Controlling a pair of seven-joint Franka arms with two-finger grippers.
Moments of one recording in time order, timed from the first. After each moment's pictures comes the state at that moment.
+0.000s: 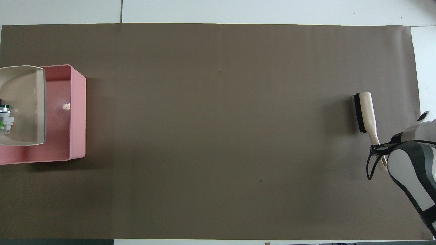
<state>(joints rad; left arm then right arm) 0.23 0.07 0.01 -1.86 0.70 2.07 1.56 -0.22 -0.09 -0.05 -2.38 -0.06 2.14 -0.25</state>
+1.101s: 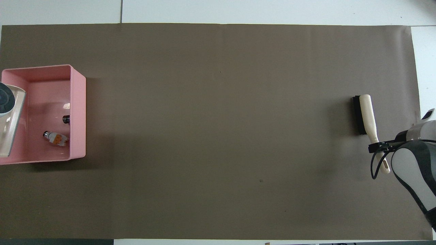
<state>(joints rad) 0.15 0.10 0.00 -1.98 1.43 1.93 1.23 -0.23 -0.10 -0.04 -2.31 -0.07 2.14 -0.28</state>
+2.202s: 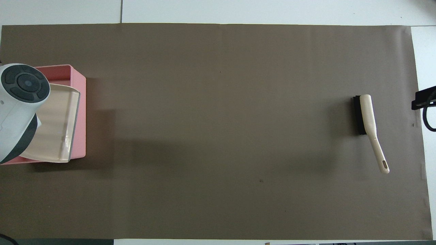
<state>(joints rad) -0.14 -0.01 -0.02 -1.97 0.91 1.72 1.33 -0.14 -0.02 0.00 -1.62 -0.07 1.53 0.05</state>
